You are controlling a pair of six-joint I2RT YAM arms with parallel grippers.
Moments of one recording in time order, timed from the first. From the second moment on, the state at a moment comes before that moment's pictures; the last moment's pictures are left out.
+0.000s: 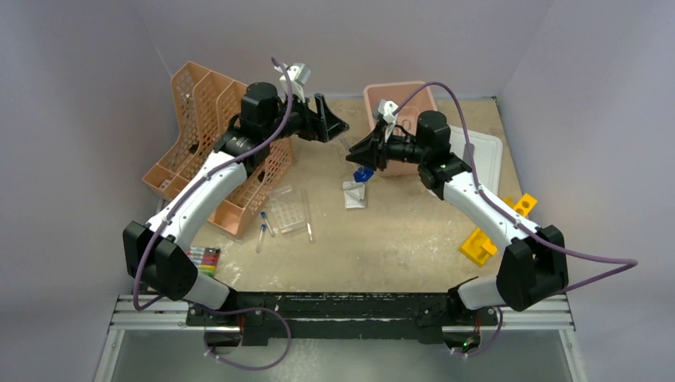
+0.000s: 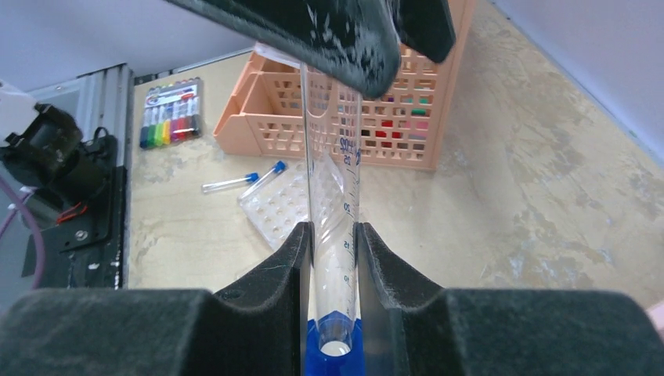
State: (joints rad) left arm -0.47 1.48 1.41 -0.15 0.45 -0.45; right arm 0.41 1.40 1.09 0.14 -0.85 -0.03
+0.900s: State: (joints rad) left arm -0.43 1.42 1.57 -0.29 0.20 -0.24; right arm 0.20 1.76 1.60 -0.28 -0.12 0.05
